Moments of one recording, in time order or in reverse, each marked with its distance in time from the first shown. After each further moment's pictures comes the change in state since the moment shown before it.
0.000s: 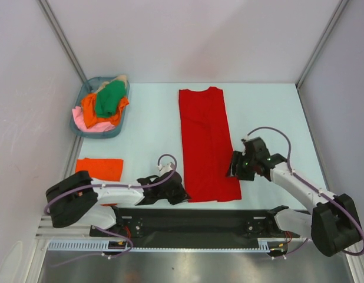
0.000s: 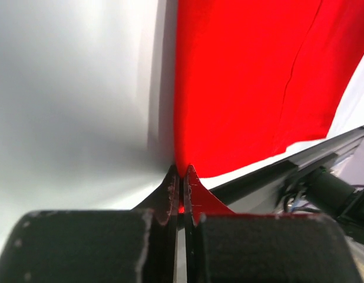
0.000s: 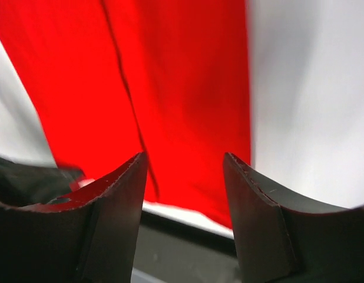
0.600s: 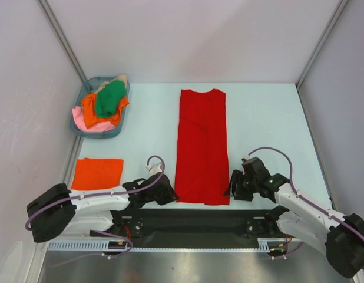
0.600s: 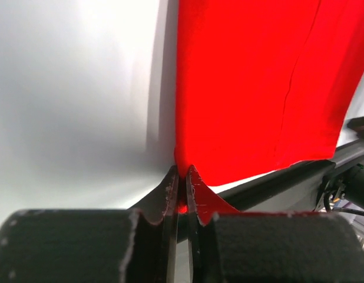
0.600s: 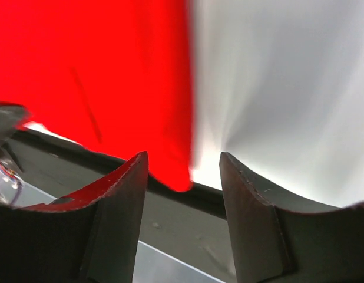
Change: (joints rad) left arm 0.055 -0.261 -0.138 -0.124 -0.066 0.156; right arm 0.220 -0.232 -0.214 -0.032 0.003 0.238
